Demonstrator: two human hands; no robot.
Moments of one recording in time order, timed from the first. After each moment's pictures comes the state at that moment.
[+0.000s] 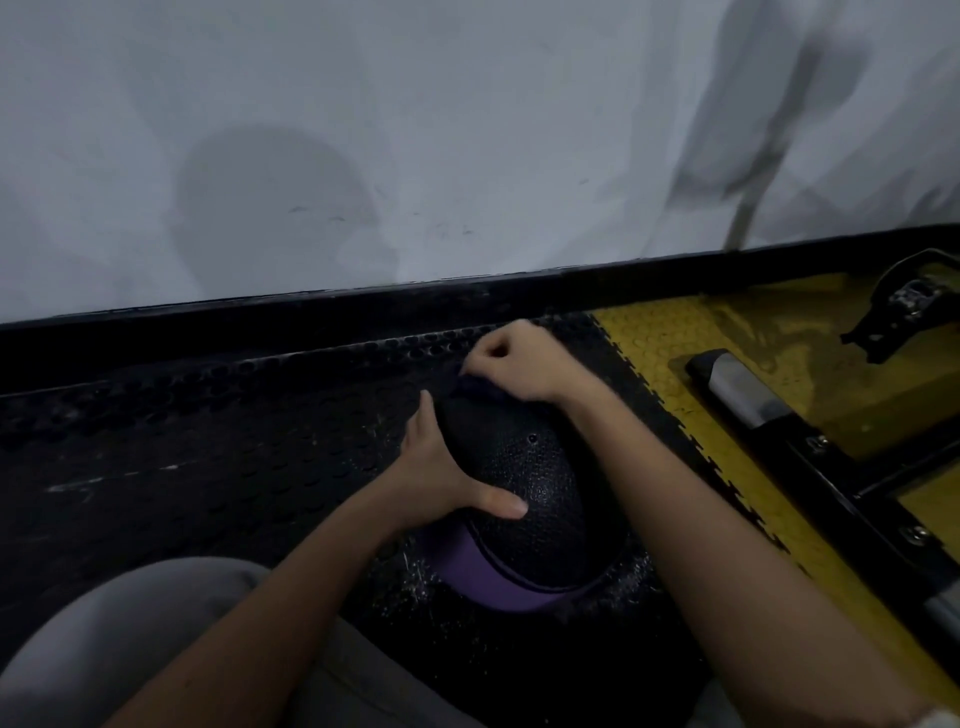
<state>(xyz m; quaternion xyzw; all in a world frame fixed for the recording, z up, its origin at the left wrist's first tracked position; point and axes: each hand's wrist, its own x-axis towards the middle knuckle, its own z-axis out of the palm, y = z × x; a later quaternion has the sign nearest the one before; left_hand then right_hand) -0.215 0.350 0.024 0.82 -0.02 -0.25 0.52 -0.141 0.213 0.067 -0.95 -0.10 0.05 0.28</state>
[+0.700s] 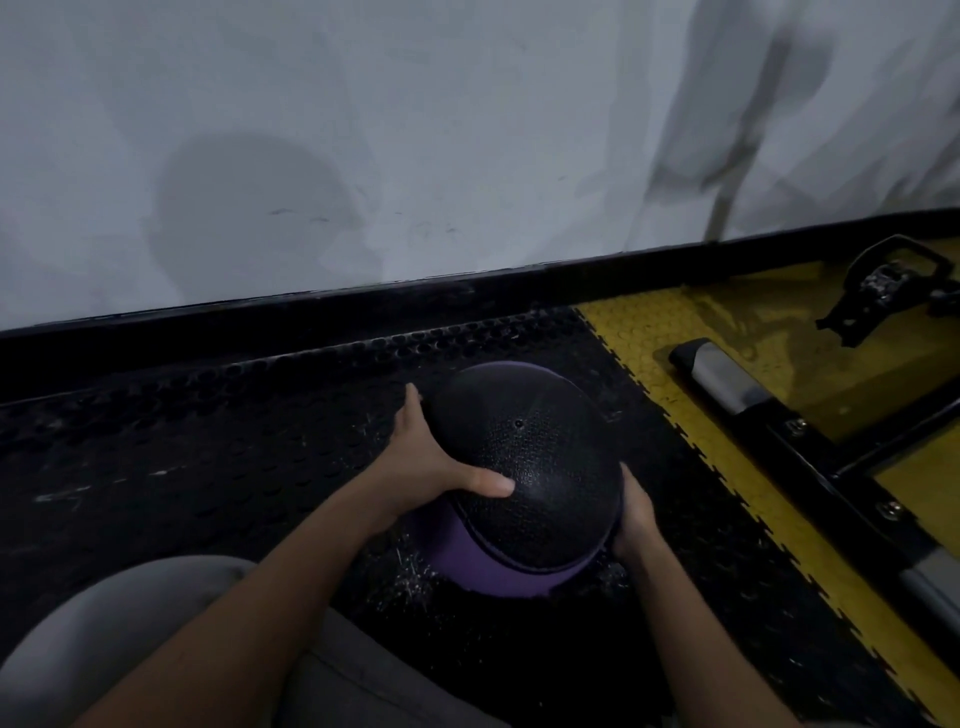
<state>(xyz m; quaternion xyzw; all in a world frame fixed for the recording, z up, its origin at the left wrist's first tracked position) -0.216 0.350 0.025 0.77 0.00 -0.25 0.59 -0.240 0.122 -0.052 -0.52 0.40 -0.01 0.76</state>
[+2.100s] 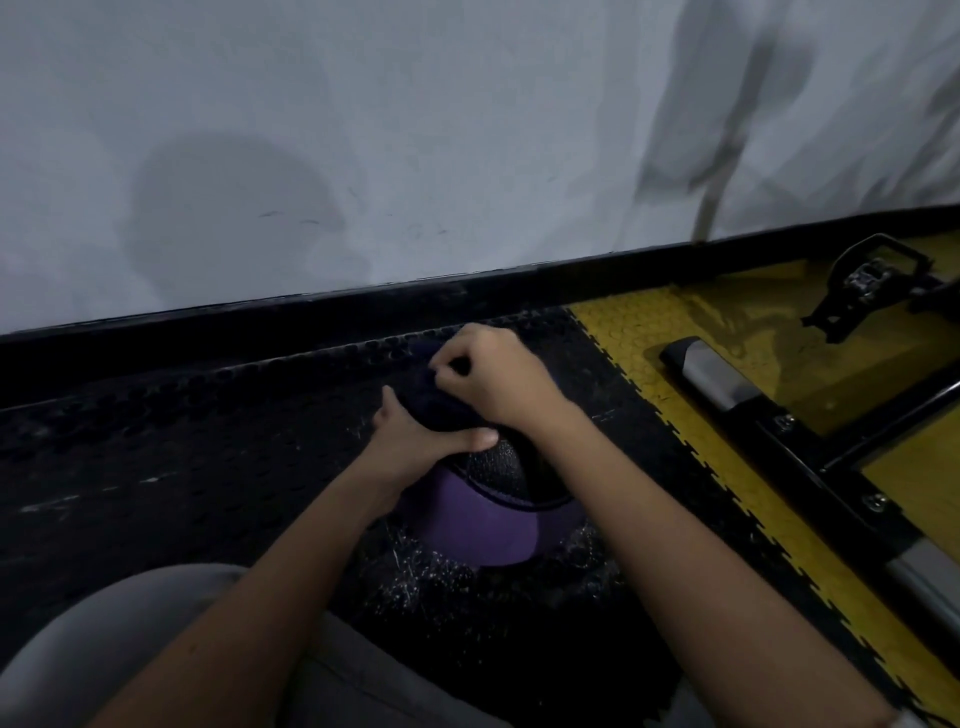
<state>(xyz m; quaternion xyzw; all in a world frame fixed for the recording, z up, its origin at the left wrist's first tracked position) -0.190 0.348 0.002 0.75 0.08 -0.18 0.64 -0.171 0.229 0.066 -0.96 -0.15 -0.07 0.24</state>
